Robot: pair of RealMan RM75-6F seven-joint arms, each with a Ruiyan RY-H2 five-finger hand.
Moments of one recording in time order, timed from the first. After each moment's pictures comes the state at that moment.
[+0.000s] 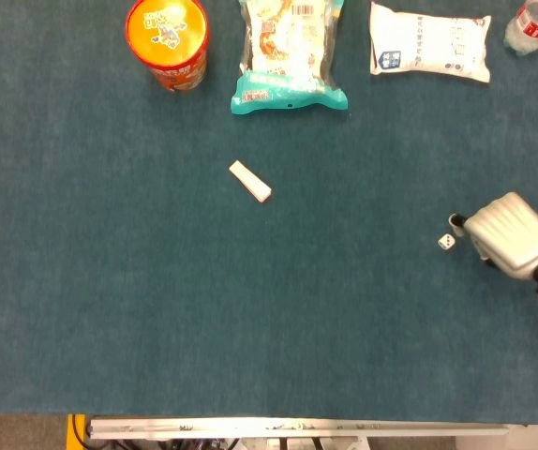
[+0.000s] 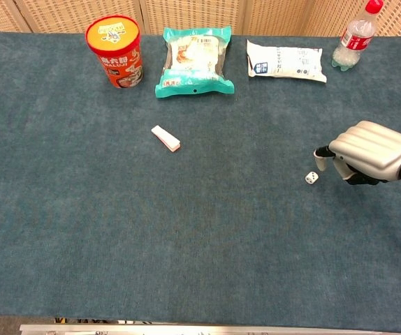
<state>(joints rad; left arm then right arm) 0.04 -1.09 -0.07 -1.67 1.45 1.63 0.12 0.50 -1.29 -0.08 -1.61 -1.40 0.93 -0.52</state>
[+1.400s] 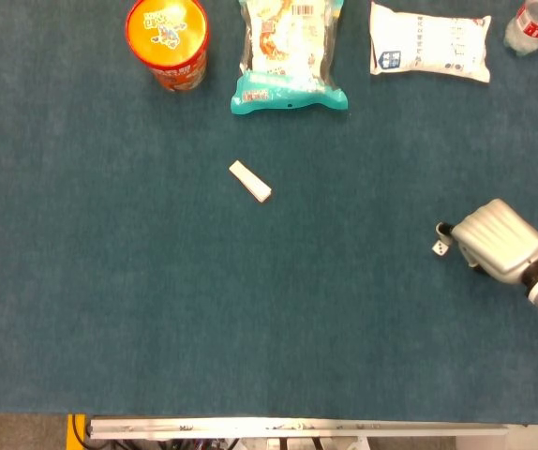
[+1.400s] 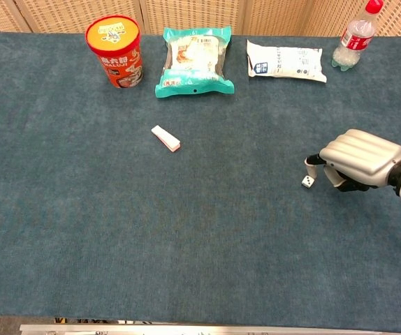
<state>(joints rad) 0.05 -1.08 -0.08 -1.68 1.44 1.64 0.10 0.52 -1.33 -0.10 -1.57 -1.44 0.90 -0.45</state>
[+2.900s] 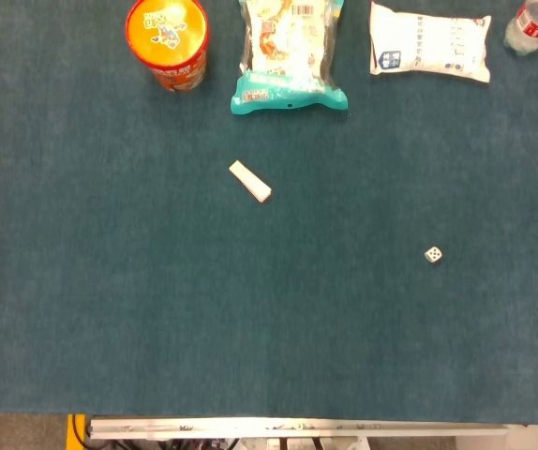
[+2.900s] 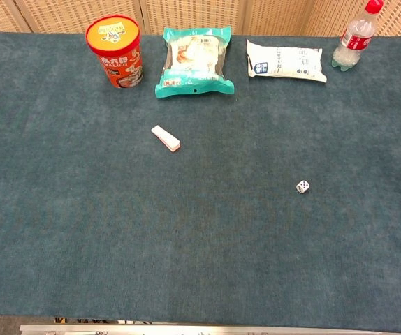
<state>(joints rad) 0.03 -1.10 -0.07 -1.61 1.54 1.66 0.02 0.20 -1.22 -0.07 -1.54 -1.67 1.60 -0.23</state>
